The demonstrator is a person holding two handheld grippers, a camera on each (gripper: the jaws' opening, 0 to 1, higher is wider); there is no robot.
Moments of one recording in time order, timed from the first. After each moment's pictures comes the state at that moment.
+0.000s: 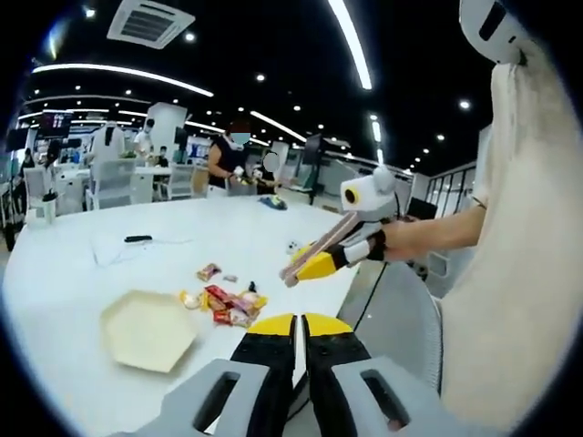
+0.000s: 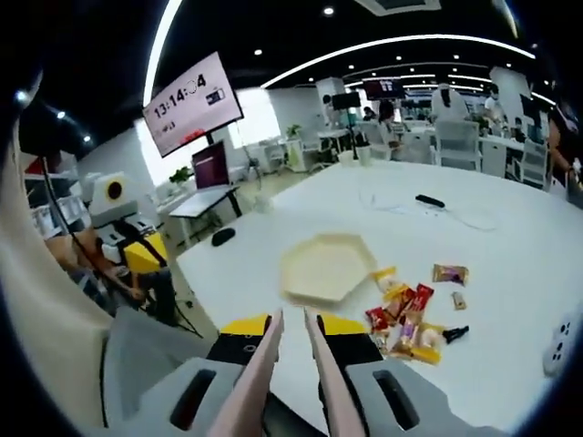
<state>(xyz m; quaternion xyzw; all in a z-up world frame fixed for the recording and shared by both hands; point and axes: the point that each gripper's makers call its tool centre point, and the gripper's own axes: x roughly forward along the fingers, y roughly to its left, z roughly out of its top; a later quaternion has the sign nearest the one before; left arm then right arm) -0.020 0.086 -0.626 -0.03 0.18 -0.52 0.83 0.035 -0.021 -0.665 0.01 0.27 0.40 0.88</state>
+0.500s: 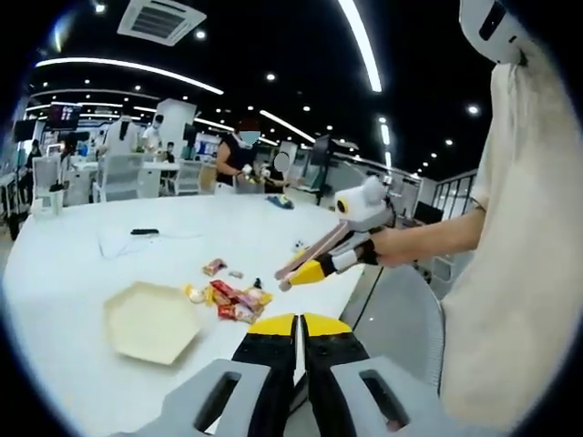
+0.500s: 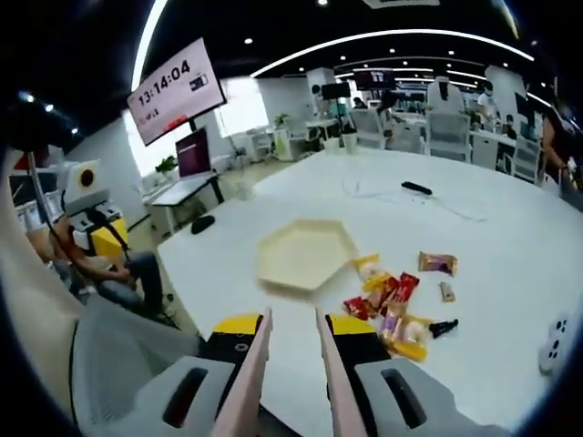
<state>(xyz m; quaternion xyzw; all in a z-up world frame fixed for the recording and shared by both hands) -0.017 0.093 -0.633 -0.05 0.19 -0.51 0.84 0.066 -0.046 -0.704 -0.01 0.30 0.36 0.88</state>
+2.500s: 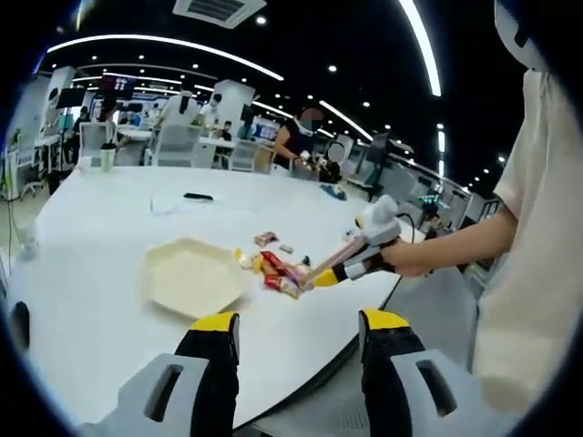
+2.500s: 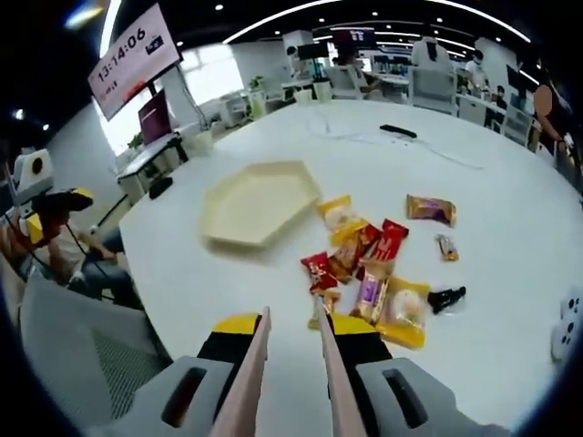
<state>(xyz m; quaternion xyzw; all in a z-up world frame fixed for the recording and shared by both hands) 0.003 0.137 -0.675 -0.08 0.24 -0.39 0.88 0.099 -0.054 -0.799 -0.03 0.39 0.32 0.86</state>
